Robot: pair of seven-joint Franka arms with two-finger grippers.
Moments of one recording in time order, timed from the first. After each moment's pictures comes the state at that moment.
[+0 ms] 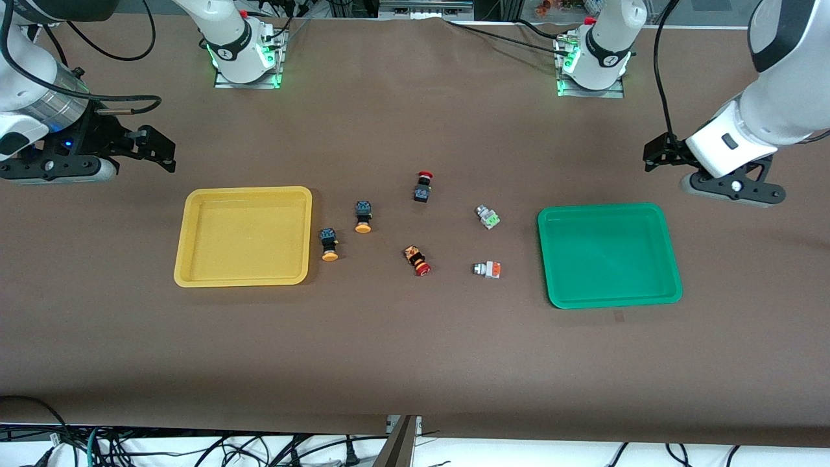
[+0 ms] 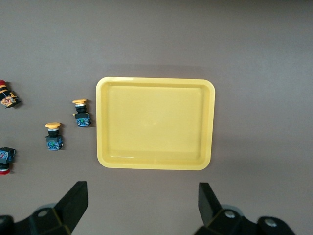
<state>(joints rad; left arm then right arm) -0.10 0.07 -0.04 -1.65 0.01 1.53 0.05 0.02 0.03 0.15 -1.61 -0.01 1.65 0.11</state>
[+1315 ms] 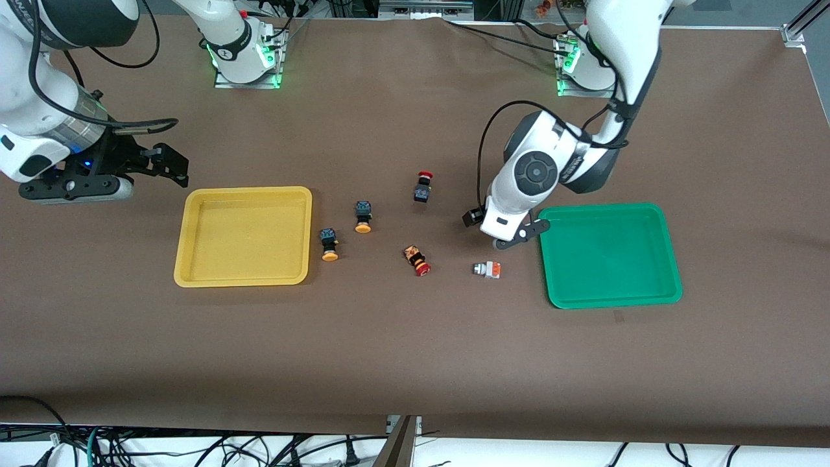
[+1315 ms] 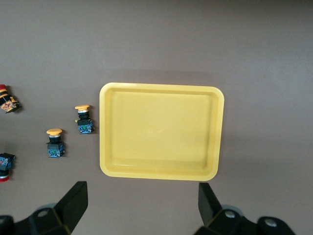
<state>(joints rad) -0.47 0.50 -0.10 -1.89 -0.14 2.30 -0.90 0.03 0.10 0.16 -1.61 -0.01 1.70 0.11</state>
